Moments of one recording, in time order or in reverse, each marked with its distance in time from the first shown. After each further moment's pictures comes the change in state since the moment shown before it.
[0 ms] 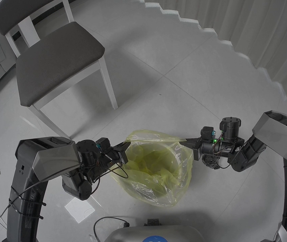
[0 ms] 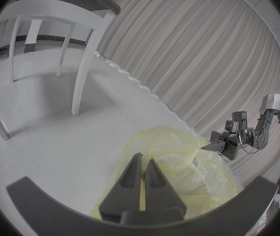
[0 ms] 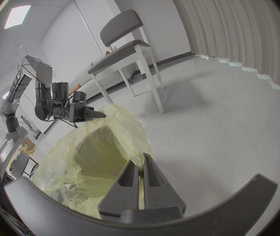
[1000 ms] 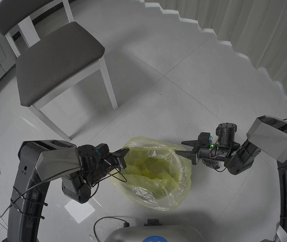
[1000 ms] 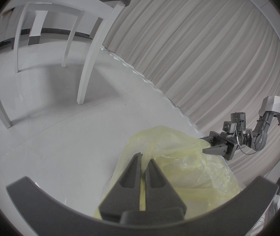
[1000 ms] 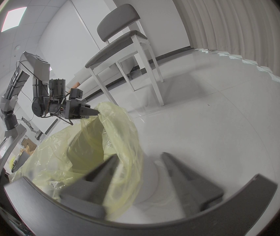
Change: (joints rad) left arm 0.007 0.021 0.042 0.001 -0.001 -0.035; right arm -0.005 0.065 -0.014 -0.003 0.000 0.001
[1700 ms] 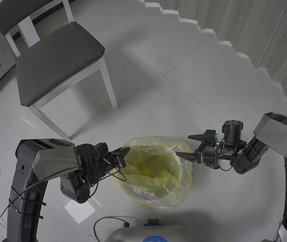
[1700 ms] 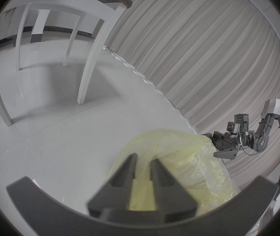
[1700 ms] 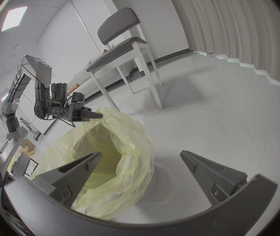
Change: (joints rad) left arm -0.001 -0.025 0.031 -0.001 0.007 -0.017; right arm -0.015 -0.087 0.092 -0.020 0.000 0.000
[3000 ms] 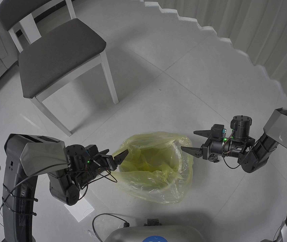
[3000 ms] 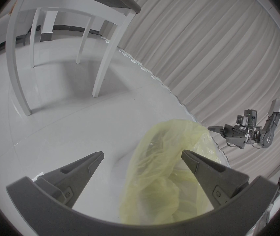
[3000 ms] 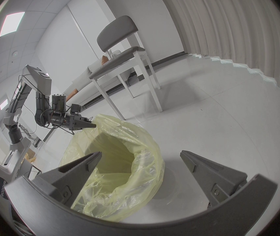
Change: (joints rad) left arm 0.056 -0.088 0.147 0.000 0.020 0.009; right arm -0.012 -0.101 0.091 -0.039 0.000 0.068
